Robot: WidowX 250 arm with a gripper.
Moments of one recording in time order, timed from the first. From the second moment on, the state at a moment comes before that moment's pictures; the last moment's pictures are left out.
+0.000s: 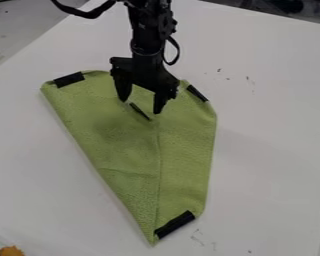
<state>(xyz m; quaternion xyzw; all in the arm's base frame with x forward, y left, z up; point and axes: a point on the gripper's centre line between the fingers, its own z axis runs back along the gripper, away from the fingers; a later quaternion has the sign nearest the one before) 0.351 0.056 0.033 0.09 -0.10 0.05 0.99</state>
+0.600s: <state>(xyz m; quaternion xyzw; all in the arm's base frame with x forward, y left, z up) 0.359 0.064 0.012 0.06 -0.08 0.05 0.99</state>
